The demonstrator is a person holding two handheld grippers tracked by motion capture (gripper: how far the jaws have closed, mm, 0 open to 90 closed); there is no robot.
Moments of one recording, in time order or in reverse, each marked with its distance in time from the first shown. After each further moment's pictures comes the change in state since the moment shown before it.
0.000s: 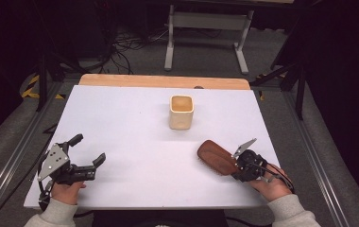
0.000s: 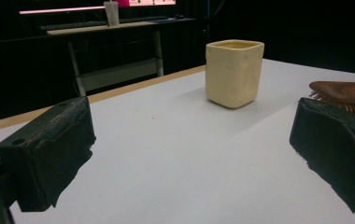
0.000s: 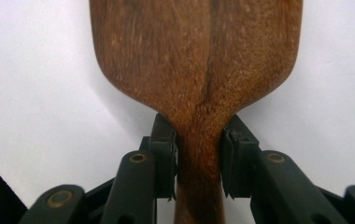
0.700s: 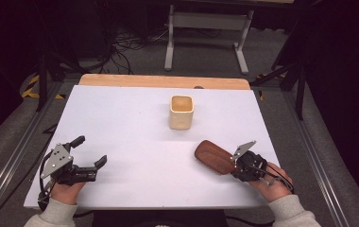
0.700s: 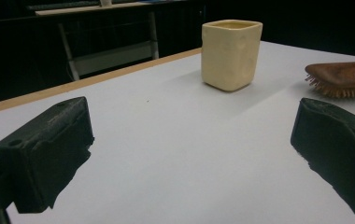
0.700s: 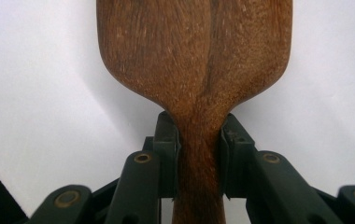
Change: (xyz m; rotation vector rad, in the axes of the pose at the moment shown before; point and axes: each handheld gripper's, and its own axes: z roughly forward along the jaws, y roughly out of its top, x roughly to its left) left arm 0.000 -0.001 0.002 0.073 -0.018 0.002; right arm 0.008 0.001 -0.007 -0.046 -0.057 -0.076
